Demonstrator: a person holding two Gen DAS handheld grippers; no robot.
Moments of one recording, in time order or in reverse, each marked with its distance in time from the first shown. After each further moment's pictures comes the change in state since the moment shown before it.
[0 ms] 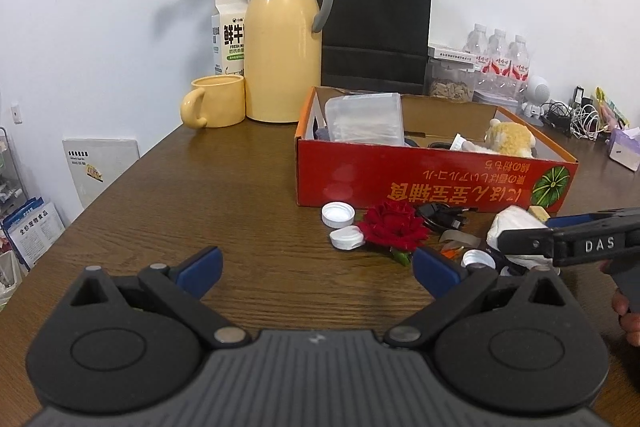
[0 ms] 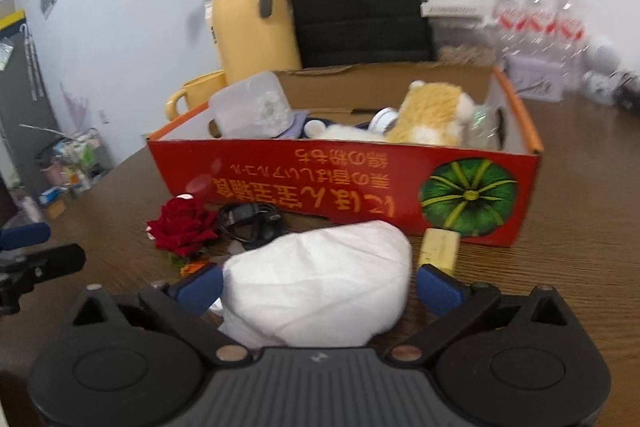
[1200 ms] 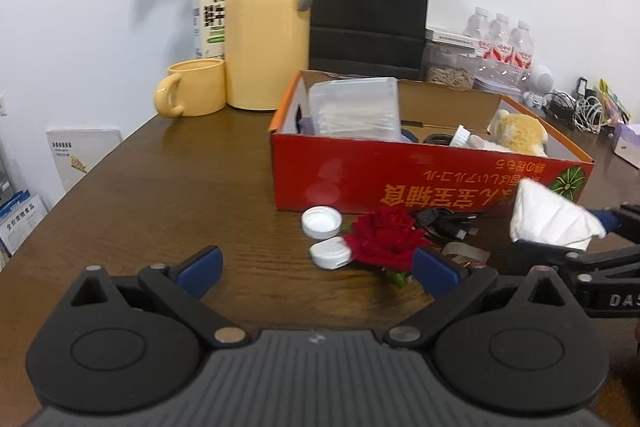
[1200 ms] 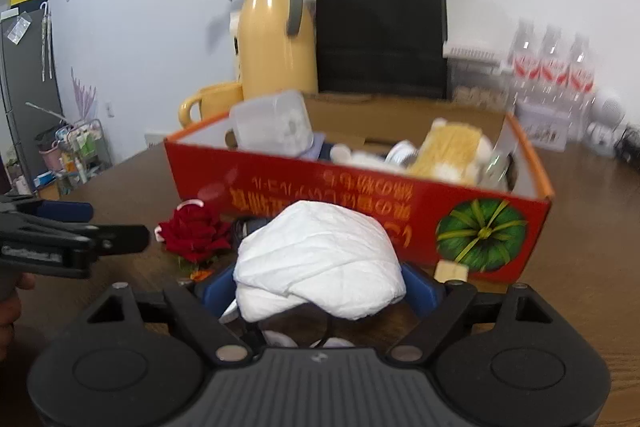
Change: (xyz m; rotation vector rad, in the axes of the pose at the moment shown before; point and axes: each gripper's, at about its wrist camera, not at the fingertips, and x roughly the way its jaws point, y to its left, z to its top) left arm 0.047 -0.013 0.012 0.011 0.050 -0.026; right arm -0.012 0.025 -0.008 -0.137 -0.105 -0.065
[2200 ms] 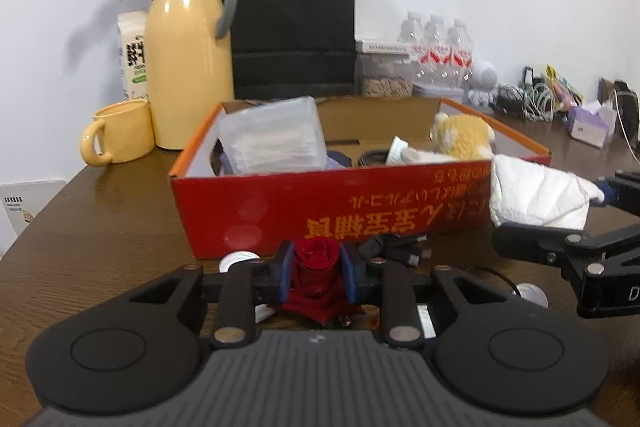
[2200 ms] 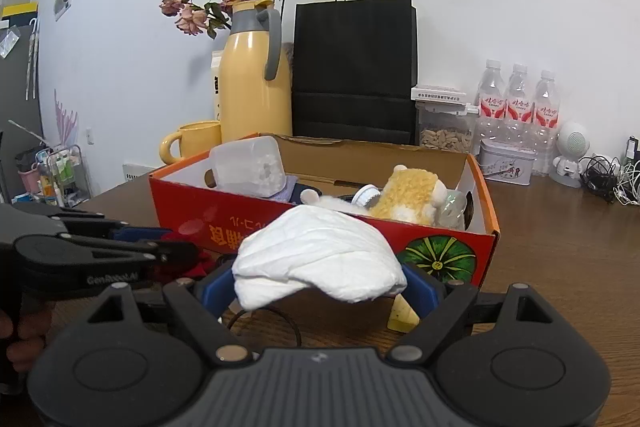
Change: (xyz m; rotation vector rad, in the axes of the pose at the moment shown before) left arm 0.023 -0.032 0.004 0.119 -0.094 -0.133; right arm -0.023 -0.002 0.002 -0.004 -0.109 -0.081
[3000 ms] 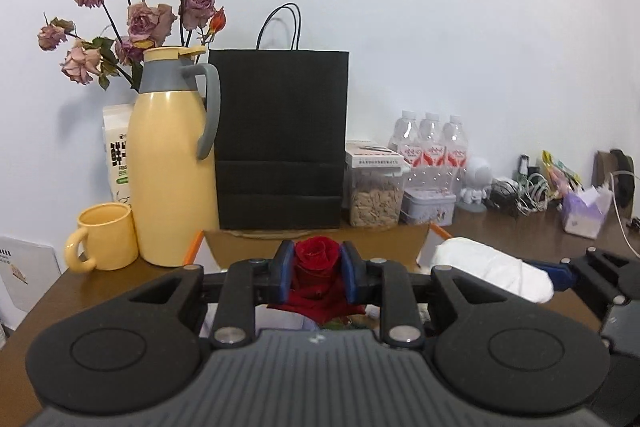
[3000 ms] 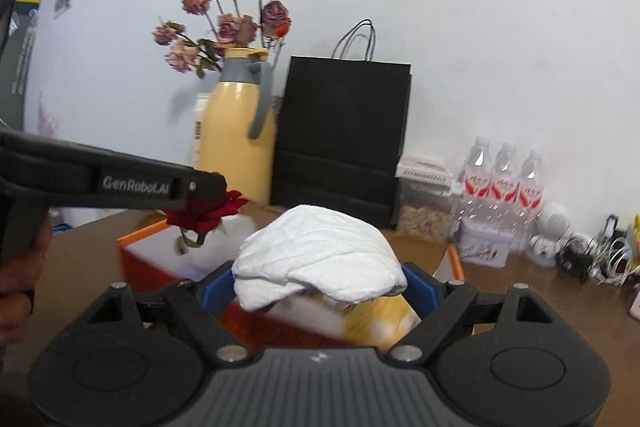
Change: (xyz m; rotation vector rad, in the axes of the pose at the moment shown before) left arm 0.010 -0.018 0.101 -0.039 -0.195 -0.024; right arm 0.020 0.010 0.058 -0.116 -0.131 -0.119
